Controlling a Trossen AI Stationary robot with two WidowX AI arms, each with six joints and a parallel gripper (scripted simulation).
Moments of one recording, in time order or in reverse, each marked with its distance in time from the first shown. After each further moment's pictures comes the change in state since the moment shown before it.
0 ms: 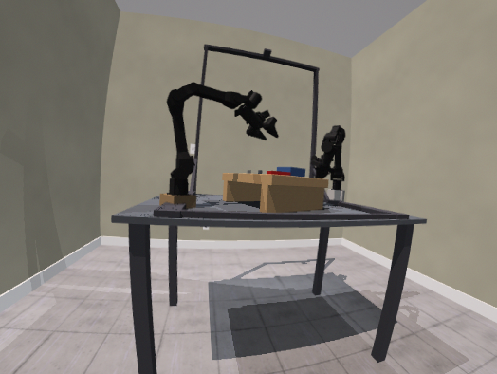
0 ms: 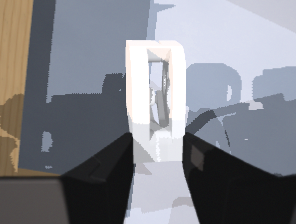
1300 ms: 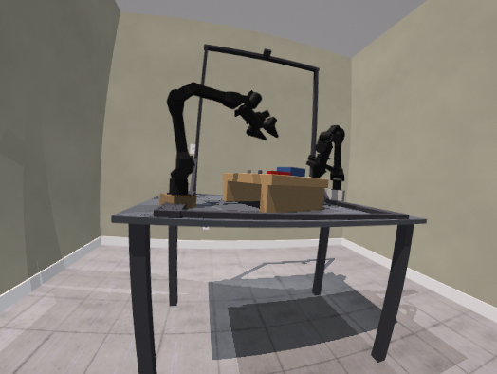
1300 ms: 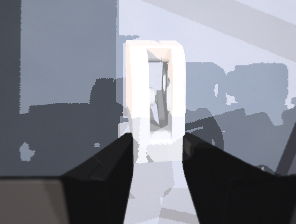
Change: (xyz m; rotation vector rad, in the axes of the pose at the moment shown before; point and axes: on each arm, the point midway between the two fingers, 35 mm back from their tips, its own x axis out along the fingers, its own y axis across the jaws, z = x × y) left arm -0.001 -0.013 0.028 0.065 -0.028 -0.124; right arm 0.000 0.000 0.000 0.000 0.000 0.000
